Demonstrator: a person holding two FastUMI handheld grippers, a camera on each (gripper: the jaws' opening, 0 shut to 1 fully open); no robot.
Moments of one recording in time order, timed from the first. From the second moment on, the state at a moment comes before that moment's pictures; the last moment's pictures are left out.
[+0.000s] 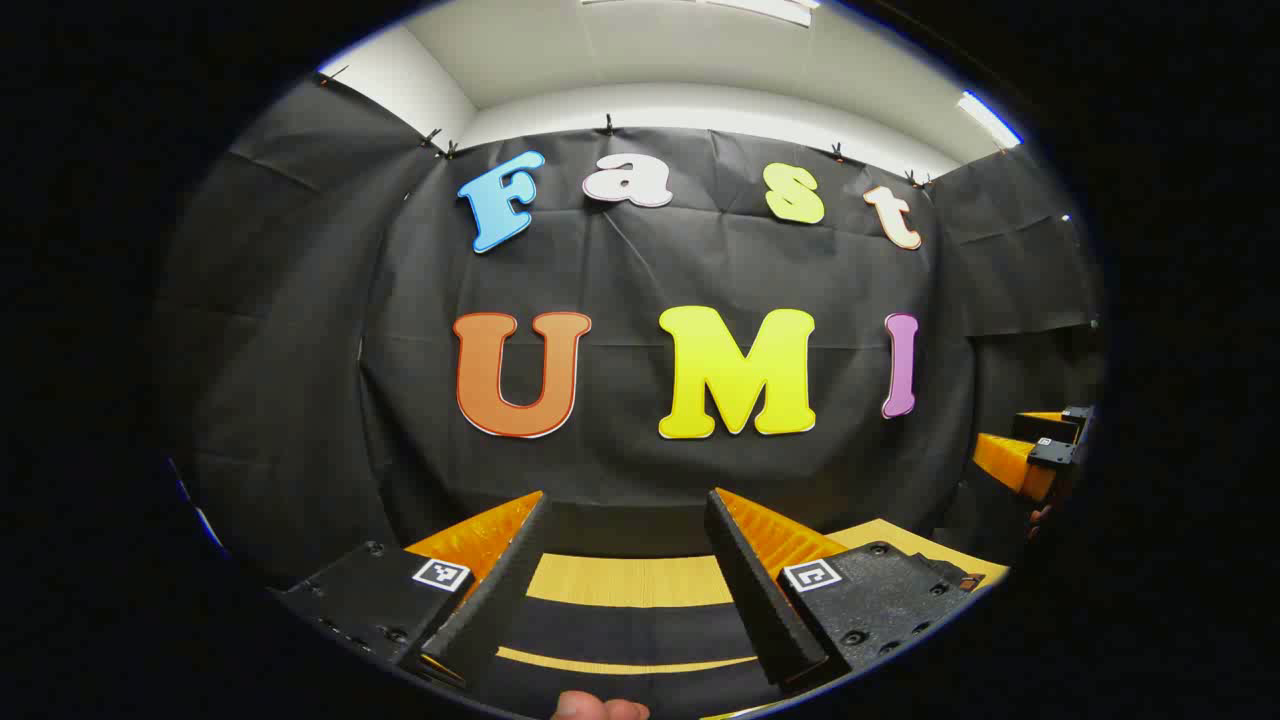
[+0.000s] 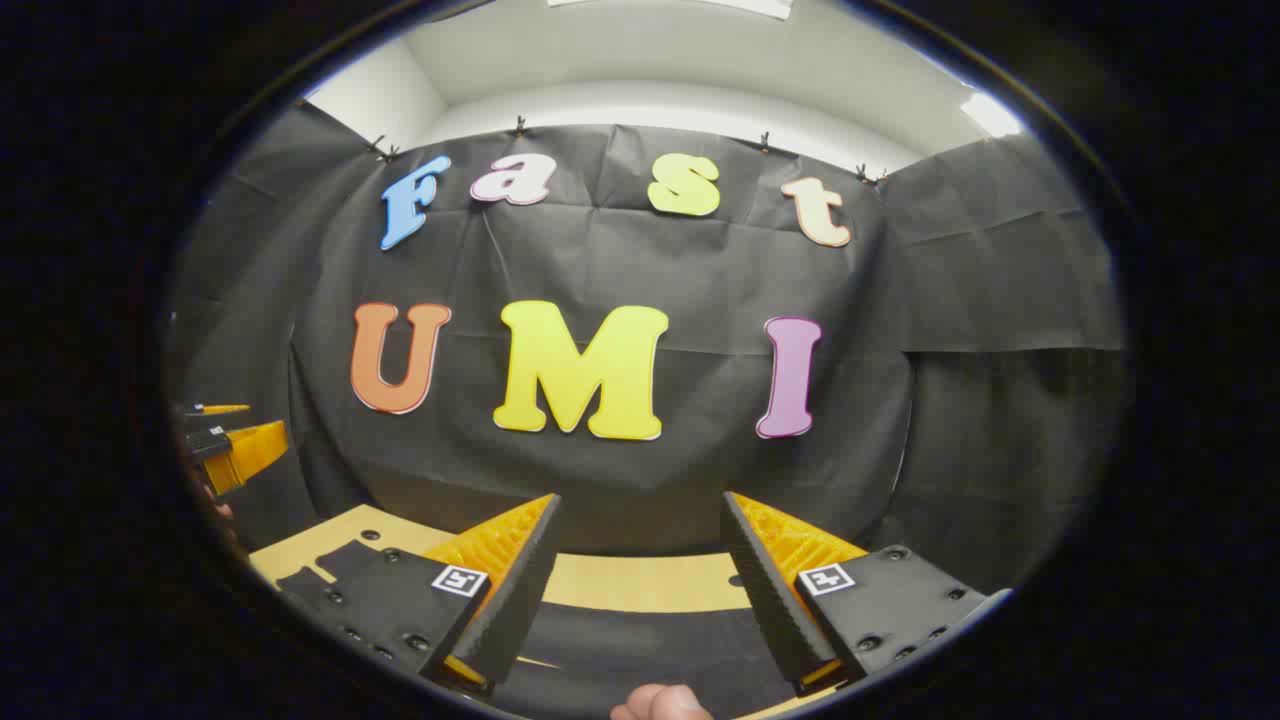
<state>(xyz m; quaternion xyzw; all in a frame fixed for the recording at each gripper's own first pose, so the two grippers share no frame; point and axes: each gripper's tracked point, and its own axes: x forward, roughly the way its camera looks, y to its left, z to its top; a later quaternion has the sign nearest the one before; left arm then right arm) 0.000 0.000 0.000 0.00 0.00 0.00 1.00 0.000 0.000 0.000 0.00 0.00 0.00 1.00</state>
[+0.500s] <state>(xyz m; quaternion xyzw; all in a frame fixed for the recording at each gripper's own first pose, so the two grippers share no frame) 0.005 0.000 0.001 0.01 0.00 0.00 1.00 0.008 -0.003 0.002 0.00 0.00 0.00 1.00</state>
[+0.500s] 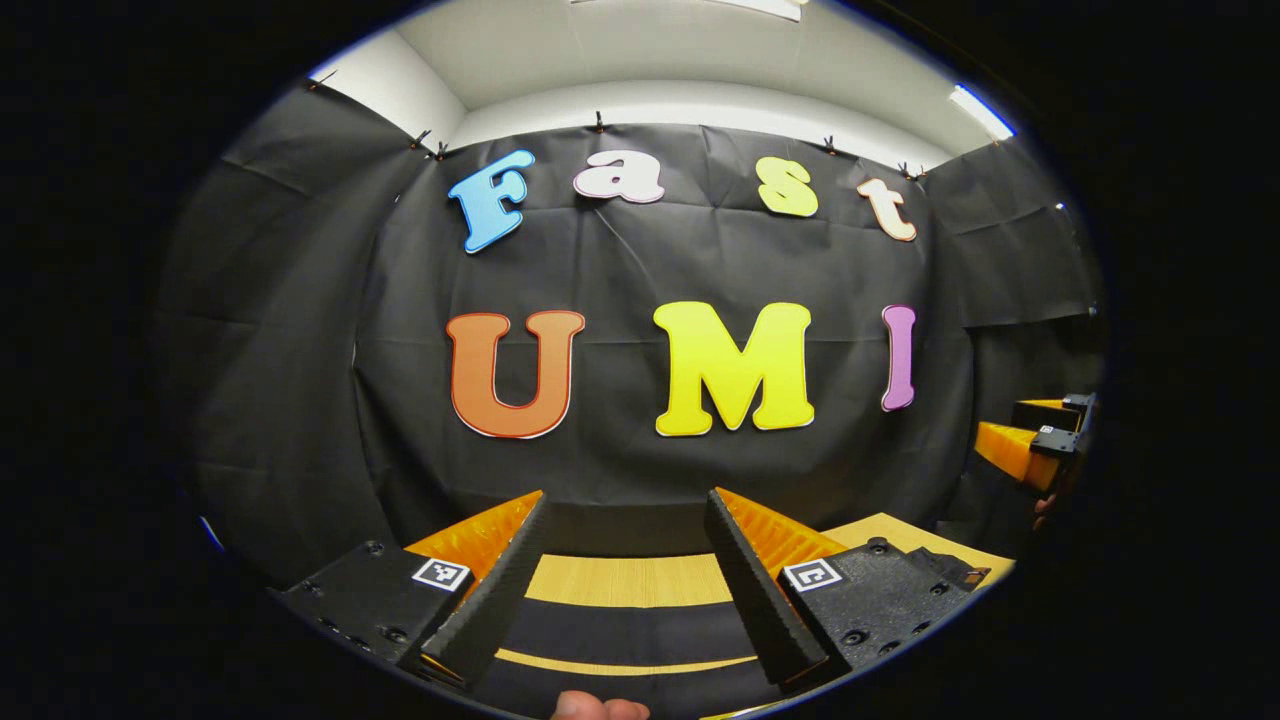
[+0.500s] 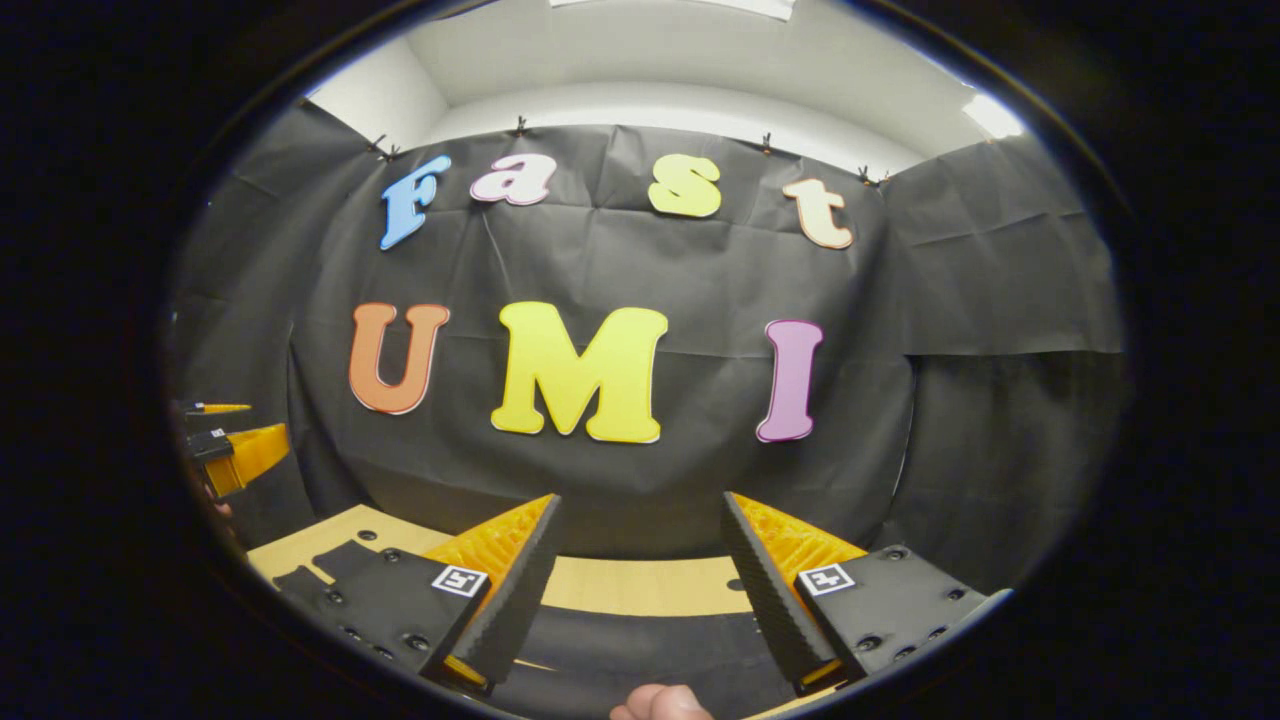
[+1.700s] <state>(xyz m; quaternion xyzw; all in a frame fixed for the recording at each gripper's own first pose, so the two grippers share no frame) -0.100 0.174 -0.241 -0.16 0.30 0.19 0.92 -0.026 -0.207 -0.241 0.25 0.31 -0.12 0.91</state>
